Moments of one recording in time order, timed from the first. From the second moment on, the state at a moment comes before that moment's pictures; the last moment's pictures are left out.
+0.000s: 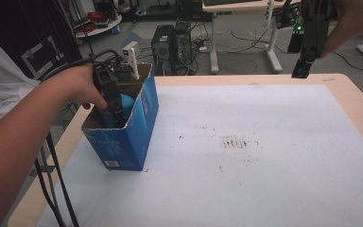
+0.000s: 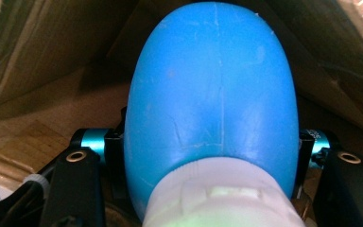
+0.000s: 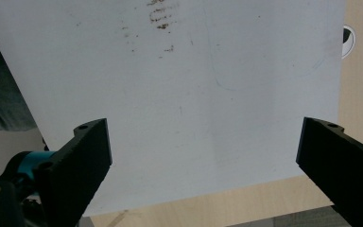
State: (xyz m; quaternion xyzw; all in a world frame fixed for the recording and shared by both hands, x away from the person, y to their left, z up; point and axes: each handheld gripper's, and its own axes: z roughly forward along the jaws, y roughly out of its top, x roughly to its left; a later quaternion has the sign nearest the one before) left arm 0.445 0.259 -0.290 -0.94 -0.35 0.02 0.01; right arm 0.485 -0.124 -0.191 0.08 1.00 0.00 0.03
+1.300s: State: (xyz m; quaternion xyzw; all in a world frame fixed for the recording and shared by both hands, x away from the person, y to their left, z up) left arm 0.435 0.261 -0.239 -0.94 -0.35 0.00 0.00; right arm 0.484 -0.123 -0.191 0.07 1.00 -0.01 0.03
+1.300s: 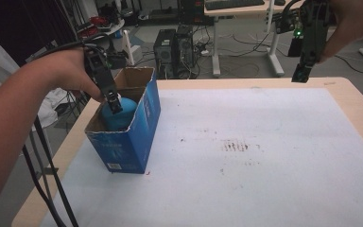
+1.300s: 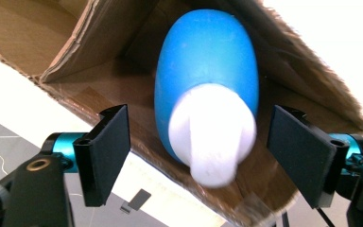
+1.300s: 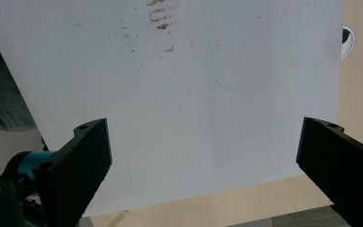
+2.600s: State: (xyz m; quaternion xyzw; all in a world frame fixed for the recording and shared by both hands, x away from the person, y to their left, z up) left arm 0.400 0.157 -0.181 -0.99 -0.14 -0.01 0.00; right arm 0.480 -0.122 -0.196 0.07 1.00 -0.01 0.02
